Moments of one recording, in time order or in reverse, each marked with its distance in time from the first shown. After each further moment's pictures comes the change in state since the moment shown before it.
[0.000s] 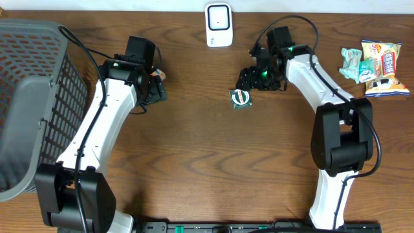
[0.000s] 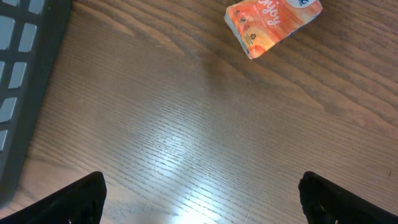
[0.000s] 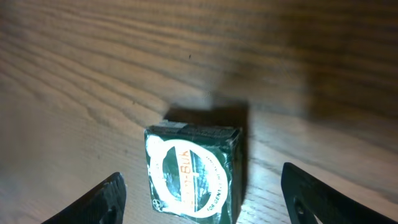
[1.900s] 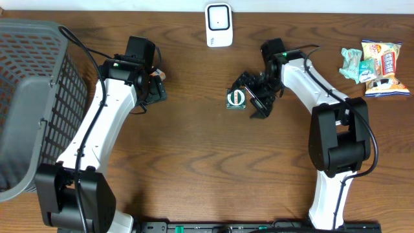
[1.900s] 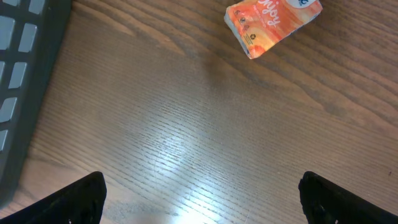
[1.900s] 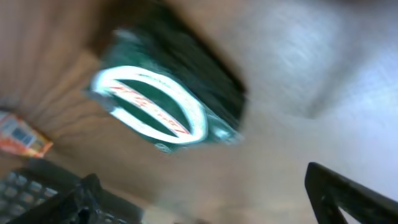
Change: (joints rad) left arm 0.000 0.000 0.000 0.000 0.000 0.000; right arm 0.027 0.000 -0.044 -0.171 -0.146 0.927
